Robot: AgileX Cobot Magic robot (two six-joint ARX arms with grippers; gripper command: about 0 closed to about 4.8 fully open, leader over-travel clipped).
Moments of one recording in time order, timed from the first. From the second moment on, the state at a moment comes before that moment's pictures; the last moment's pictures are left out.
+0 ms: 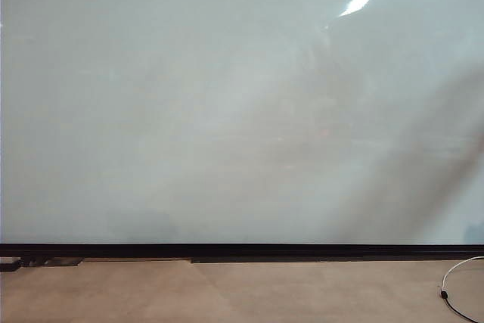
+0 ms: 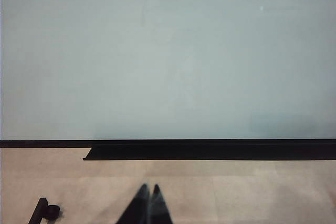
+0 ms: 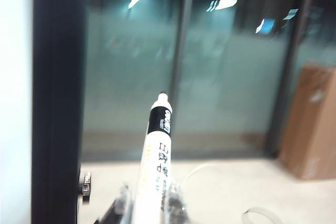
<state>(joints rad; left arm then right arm) 0.04 0.00 0.01 -0.13 0.00 0.05 -0.55 1.45 0.36 1.40 -0.31 -0.02</state>
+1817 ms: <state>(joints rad) 0.04 0.00 0.01 -0.13 0.00 0.05 0.35 1.44 0.60 1.16 -0.44 0.11</state>
